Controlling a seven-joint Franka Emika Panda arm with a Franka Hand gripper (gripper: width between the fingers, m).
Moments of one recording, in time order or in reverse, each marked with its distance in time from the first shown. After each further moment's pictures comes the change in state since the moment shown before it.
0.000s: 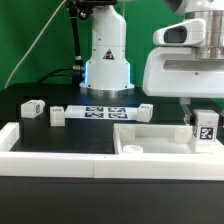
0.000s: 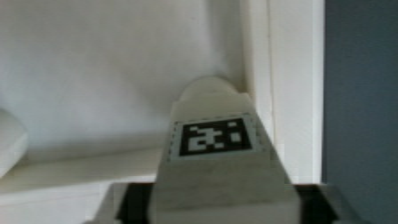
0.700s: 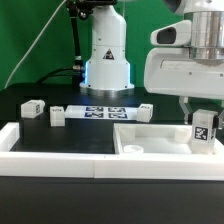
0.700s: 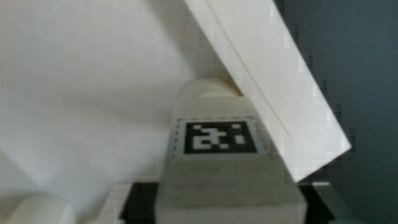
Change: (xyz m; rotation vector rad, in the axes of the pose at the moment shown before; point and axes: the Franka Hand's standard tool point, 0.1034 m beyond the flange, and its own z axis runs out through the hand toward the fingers) arm 0.000 0.002 0.001 0.006 -0.004 0.605
